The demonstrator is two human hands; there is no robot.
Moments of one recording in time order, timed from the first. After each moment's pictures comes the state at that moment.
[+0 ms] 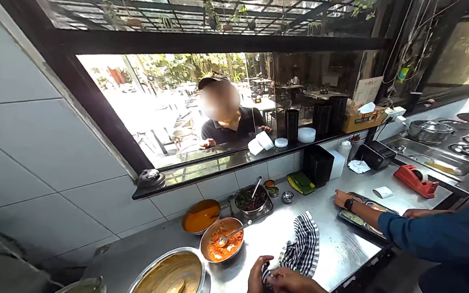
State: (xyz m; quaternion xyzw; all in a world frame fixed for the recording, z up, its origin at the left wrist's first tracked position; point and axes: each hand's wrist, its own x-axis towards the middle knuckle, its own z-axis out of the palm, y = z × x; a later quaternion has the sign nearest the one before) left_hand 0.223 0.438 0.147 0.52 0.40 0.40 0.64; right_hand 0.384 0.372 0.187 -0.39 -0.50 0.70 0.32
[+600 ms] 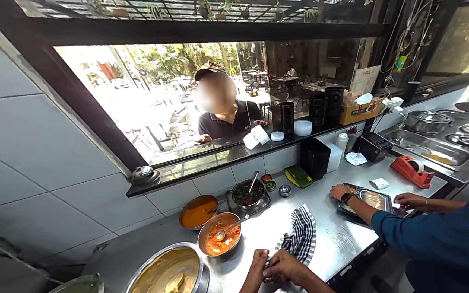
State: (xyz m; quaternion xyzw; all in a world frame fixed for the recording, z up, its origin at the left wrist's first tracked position) left_hand 0.220 0.428 0.193 0.54 0.44 0.30 0.65; right_hand 0.390 0.390 0.196 -0.48 -0.49 0.63 0.34
